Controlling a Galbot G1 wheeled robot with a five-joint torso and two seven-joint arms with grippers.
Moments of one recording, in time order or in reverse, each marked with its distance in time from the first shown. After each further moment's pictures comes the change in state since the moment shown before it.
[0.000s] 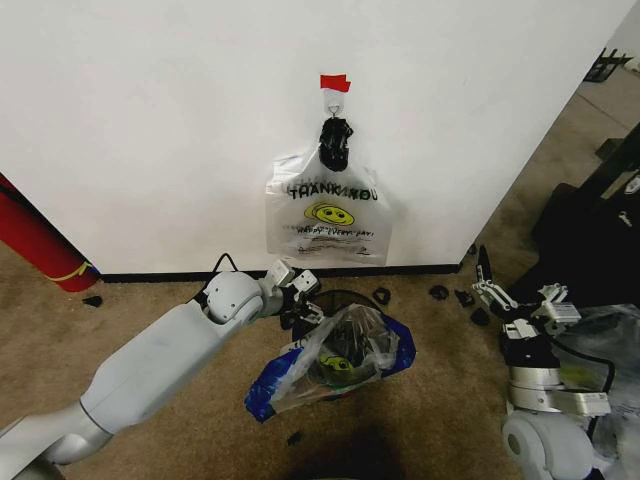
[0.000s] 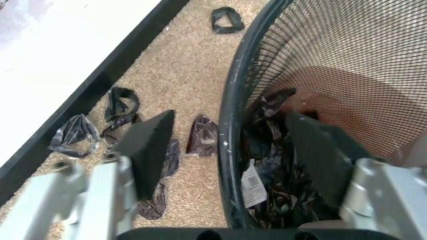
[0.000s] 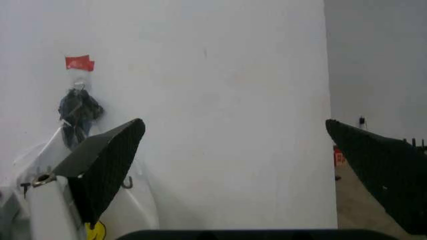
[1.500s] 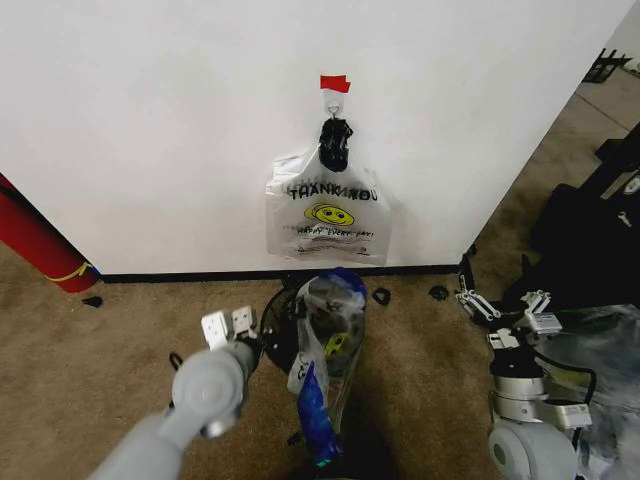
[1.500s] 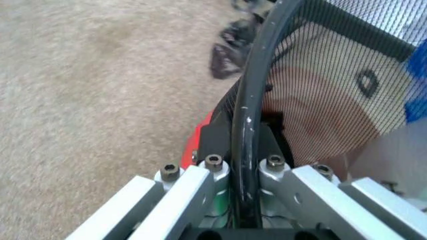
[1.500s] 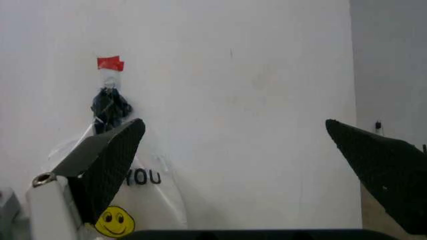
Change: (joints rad) left arm 0.670 -0.065 -0.371 -0.509 -0.822 -0.324 -1.336; right arm -0.025 0.034 -0.054 0.012 -0.069 0.041 -0.009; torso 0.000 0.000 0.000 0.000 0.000
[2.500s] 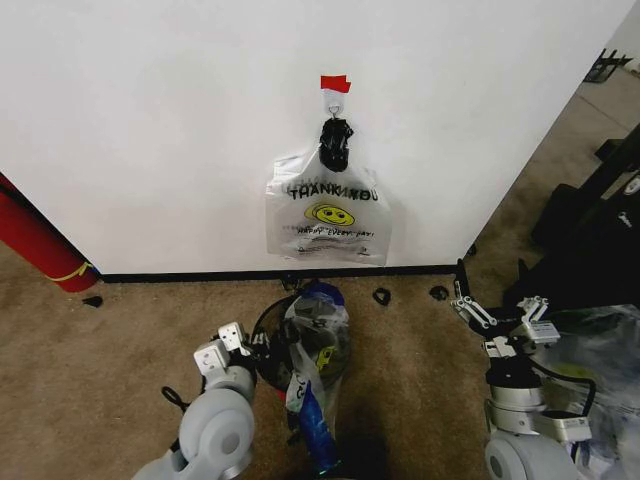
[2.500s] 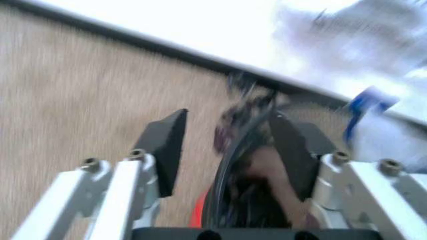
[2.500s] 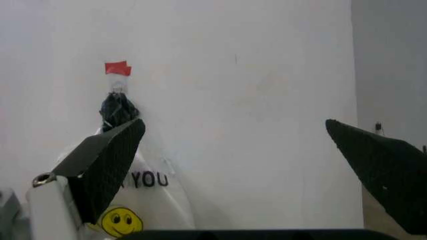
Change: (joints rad) left arm 0.122 -0.005 -0.029 -0.111 0.400 -0.097 0.154; right arm -0.041 0.027 -0.006 0.040 -0.030 0.002 0.001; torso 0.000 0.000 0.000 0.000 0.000
